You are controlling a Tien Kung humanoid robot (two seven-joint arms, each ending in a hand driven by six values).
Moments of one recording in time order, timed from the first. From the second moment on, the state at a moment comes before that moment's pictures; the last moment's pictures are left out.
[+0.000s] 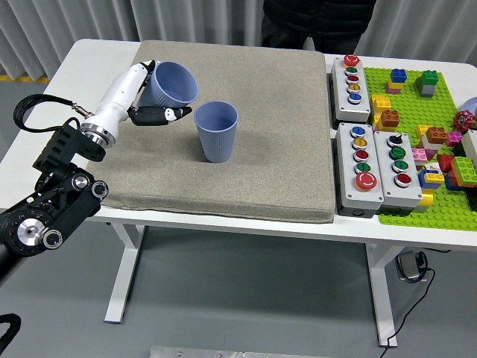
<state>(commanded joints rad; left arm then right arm) -0.56 0.30 -1.04 -1.20 1.80 0.19 0.03 0.21 -0.09 1.89 0.20 -1.71 -0.07 -0.23</state>
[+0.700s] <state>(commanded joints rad) -0.64 0.33 -0.94 -1.21 2.06 0.12 0.06 0.21 -0.09 1.89 0.20 -1.71 -0.07 -0.23</state>
